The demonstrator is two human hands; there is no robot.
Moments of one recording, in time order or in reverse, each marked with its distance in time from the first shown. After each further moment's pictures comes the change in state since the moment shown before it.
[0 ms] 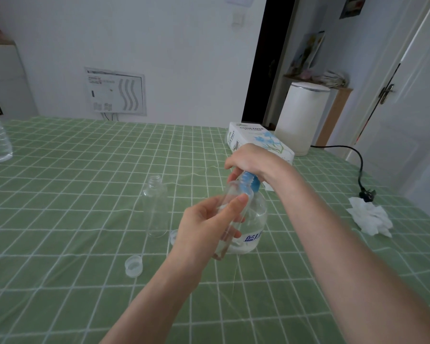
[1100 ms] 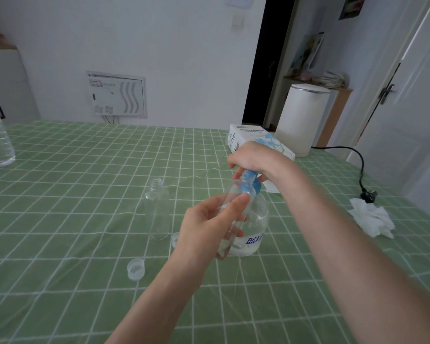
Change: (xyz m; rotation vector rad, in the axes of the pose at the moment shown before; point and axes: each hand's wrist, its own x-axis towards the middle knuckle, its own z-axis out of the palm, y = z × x) left_hand 0.001 0.004 0.002 -0.010 0.008 0.003; right_hand -0.007 -0.009 -0.006 -0.069 0.048 0.011
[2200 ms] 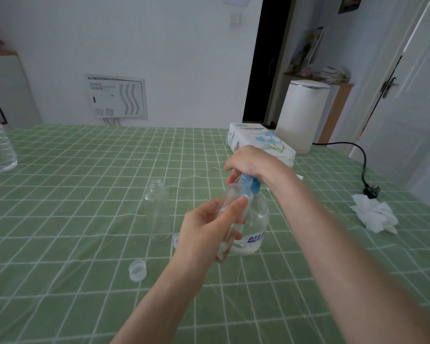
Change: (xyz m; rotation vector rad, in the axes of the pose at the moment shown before) left_hand -0.003 -0.001 0.001 -0.004 0.031 -0.029; right_hand -0.001 0.006 0.009 0.074 -0.010 -0.010
